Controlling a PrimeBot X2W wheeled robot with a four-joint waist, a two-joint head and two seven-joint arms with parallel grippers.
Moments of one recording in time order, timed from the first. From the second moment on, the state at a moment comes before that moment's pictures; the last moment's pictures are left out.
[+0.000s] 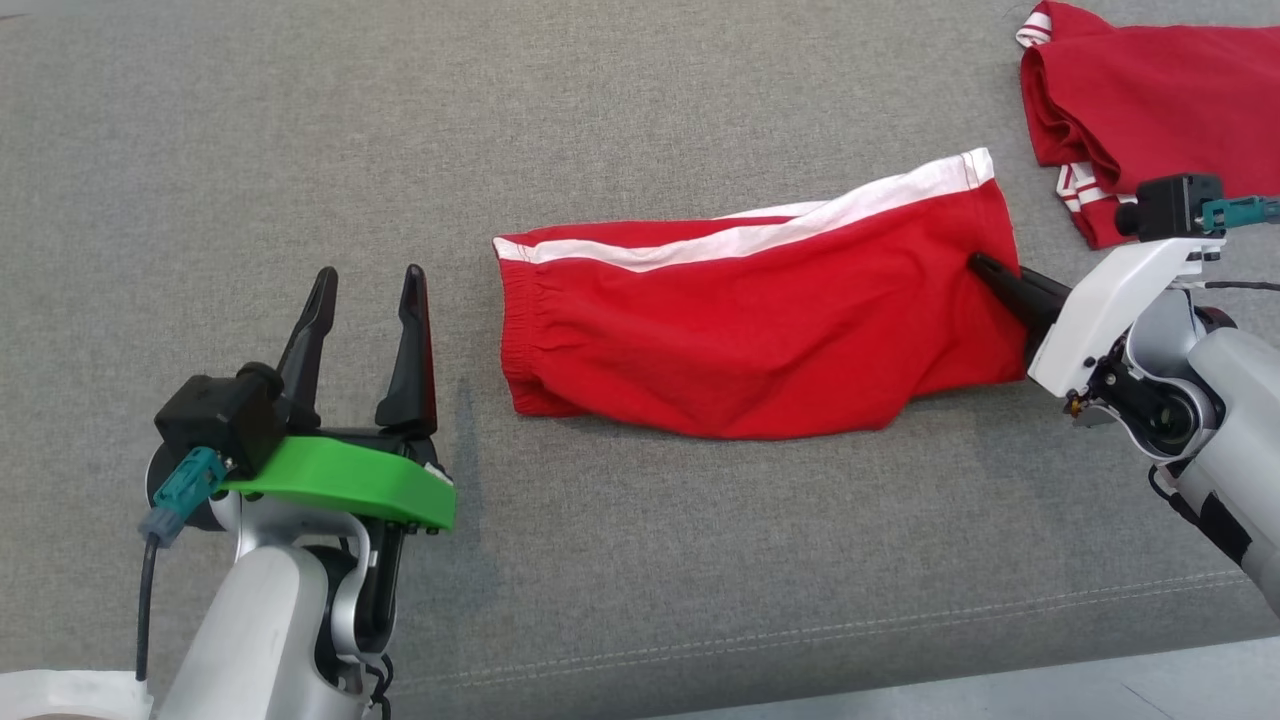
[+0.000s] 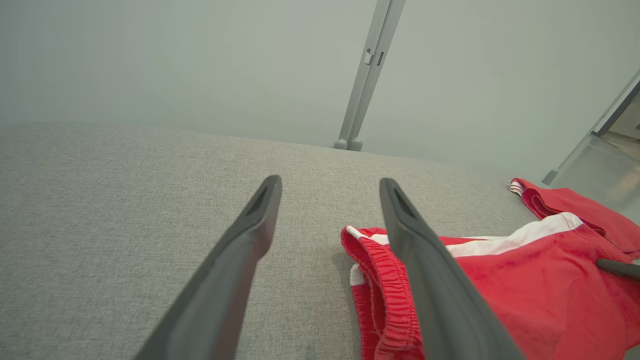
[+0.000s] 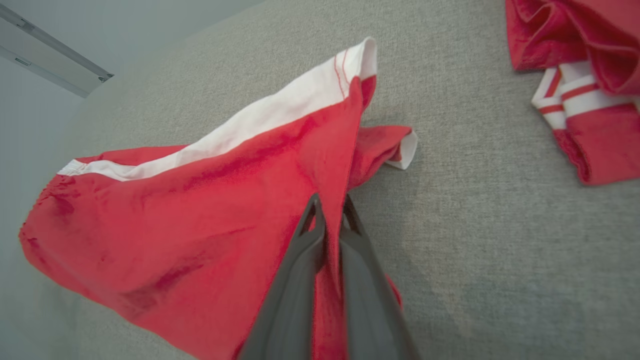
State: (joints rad) left arm -0.25 0.09 -0.29 0.01 -0.48 0.12 -0.15; right arm -0.69 -0.52 0.86 0.60 1.21 0.13 0.11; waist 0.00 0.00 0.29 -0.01
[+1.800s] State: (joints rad) left arm -0.18 0.07 -0.29 -0.03 -0.45 0.12 -0.10; right arm -0.74 -0.43 1.01 0.31 1.29 0.13 0.16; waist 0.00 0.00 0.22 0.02
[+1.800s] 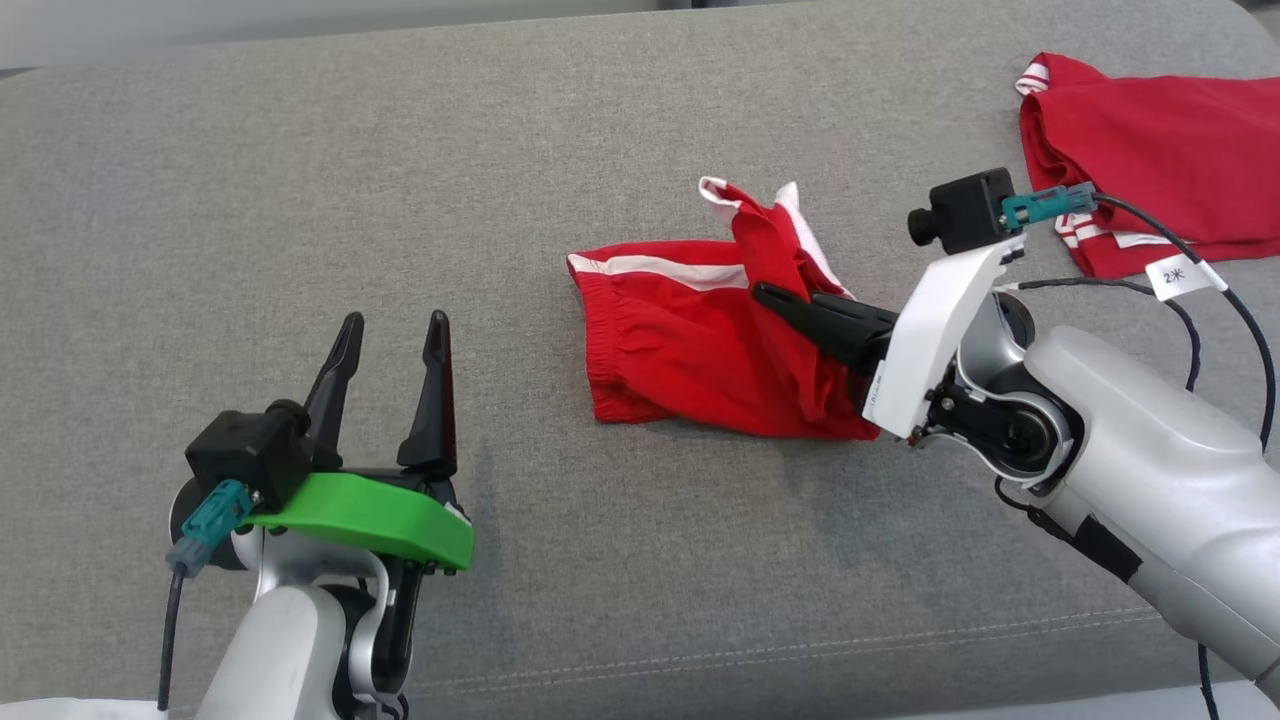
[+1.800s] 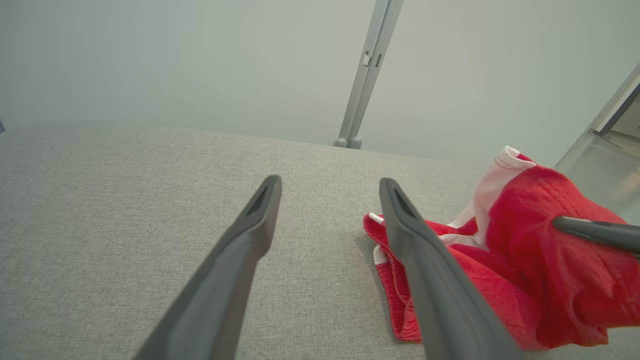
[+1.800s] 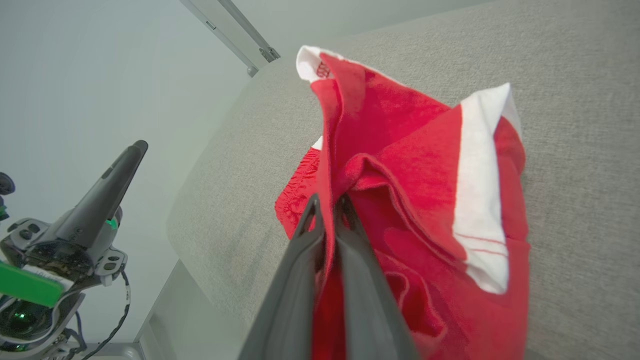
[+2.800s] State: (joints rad) left arm -0.16 0.05 -0.30 -0.01 -0.48 0.12 -0.12; right arm -0.90 -0.29 1.15 0.56 1.15 0.09 0.30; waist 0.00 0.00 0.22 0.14
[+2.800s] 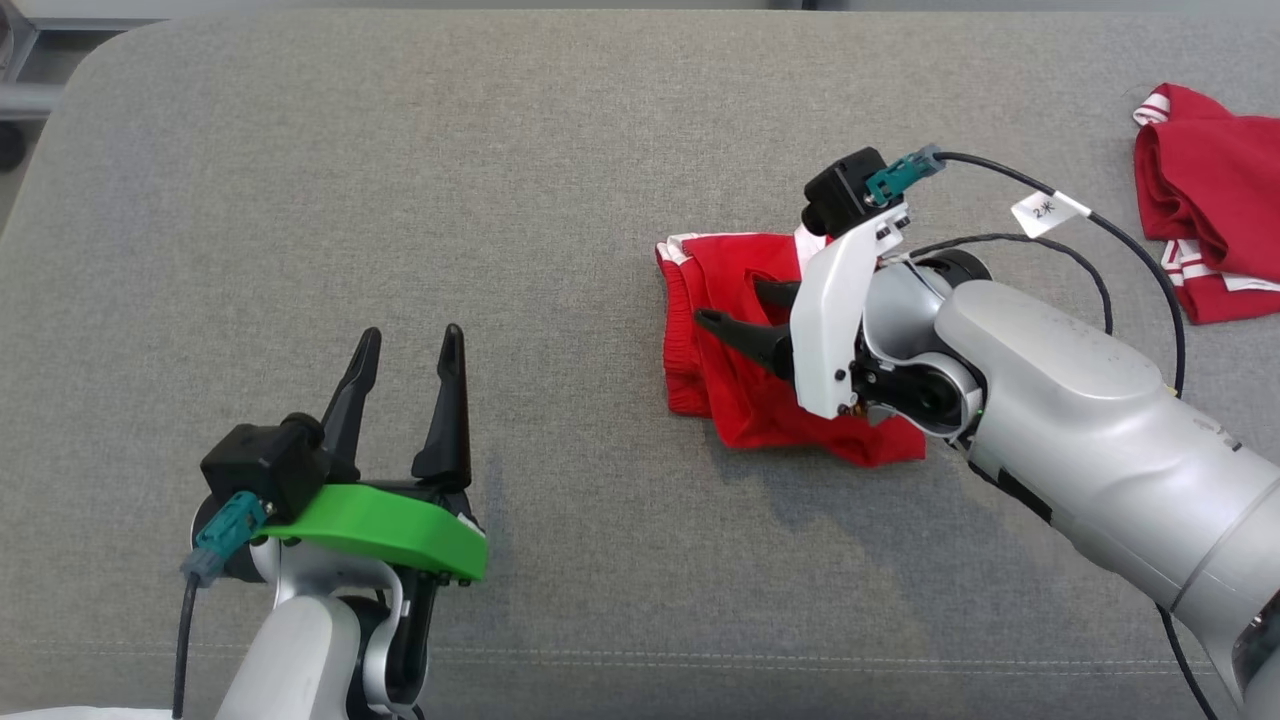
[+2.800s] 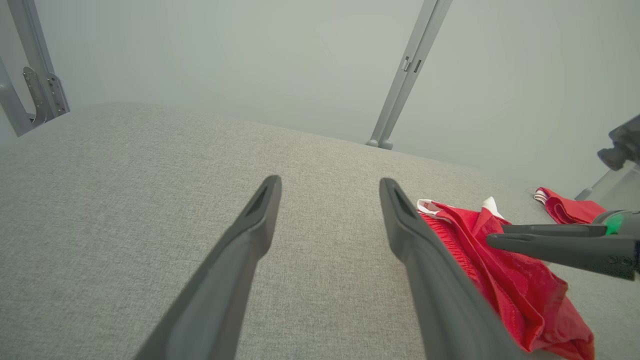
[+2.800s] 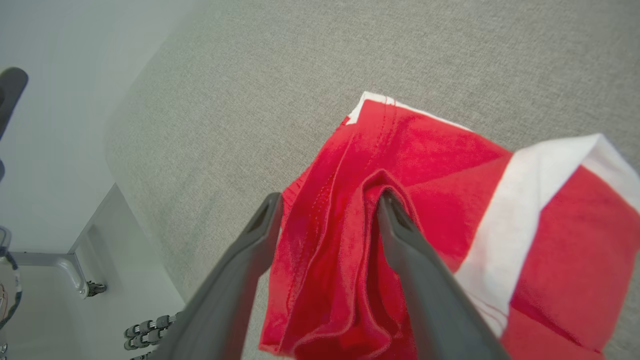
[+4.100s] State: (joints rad) left arm -0.14 0.05 -0.31 -0.04 -0.48 0.12 -0.13; right arm -0.83 -0.41 1.00 0.72 1.34 0.10 0.30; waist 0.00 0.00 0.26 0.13
